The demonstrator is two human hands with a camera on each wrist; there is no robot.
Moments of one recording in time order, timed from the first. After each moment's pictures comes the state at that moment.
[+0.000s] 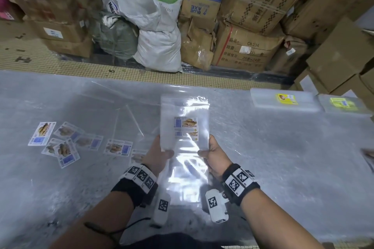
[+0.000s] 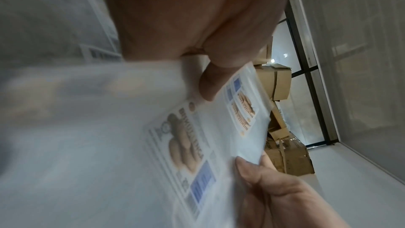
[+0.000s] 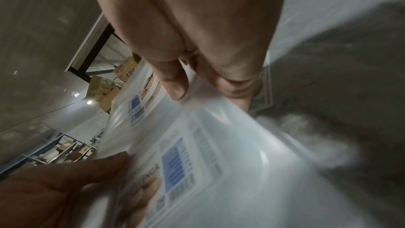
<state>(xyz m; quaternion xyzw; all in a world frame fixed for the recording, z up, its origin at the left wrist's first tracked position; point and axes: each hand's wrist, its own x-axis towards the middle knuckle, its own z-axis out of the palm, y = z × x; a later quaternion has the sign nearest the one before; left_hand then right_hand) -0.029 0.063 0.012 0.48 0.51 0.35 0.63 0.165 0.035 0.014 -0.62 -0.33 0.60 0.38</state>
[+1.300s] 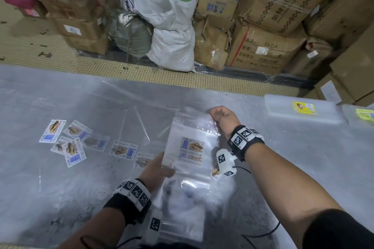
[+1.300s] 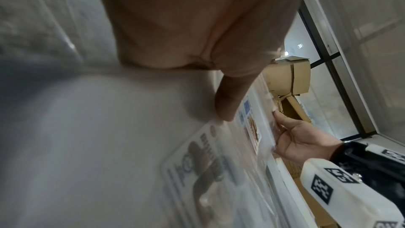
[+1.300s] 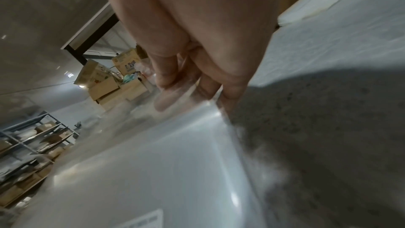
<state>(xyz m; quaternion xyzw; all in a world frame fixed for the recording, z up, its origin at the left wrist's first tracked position) -0.043 0.043 -0.010 0.35 0.52 0.31 0.72 0.204 0.157 0.041 -0.67 -0.37 0.51 0.38</state>
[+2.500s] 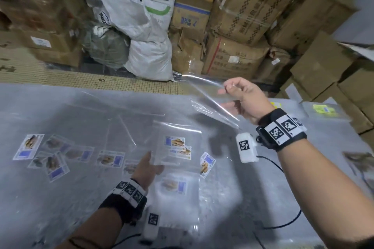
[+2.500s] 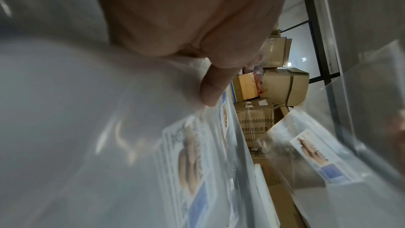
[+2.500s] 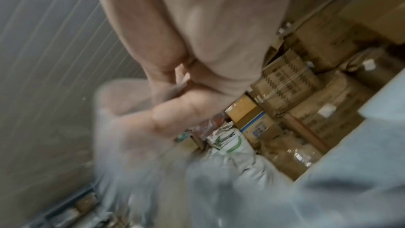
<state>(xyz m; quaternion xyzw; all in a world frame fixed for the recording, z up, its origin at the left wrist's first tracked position) -0.040 0.054 0.004 0.35 0.59 0.30 0.66 0.238 0.112 0.200 -0.58 -0.45 0.50 0.46</state>
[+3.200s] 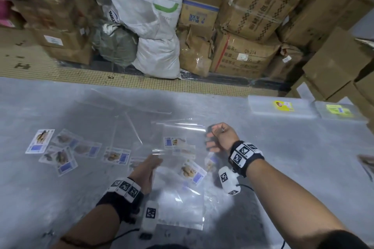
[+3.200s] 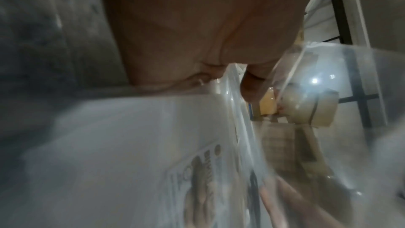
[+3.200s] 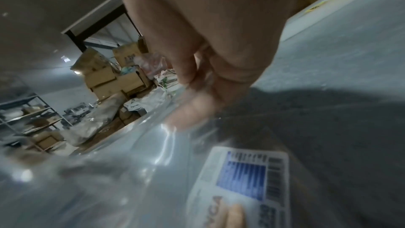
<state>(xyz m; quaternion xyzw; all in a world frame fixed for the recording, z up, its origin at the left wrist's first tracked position) -0.050 0.050 0.020 0.22 0.49 0.31 0.79 0.210 0.094 0.052 -0.66 -0.19 0.60 0.41</state>
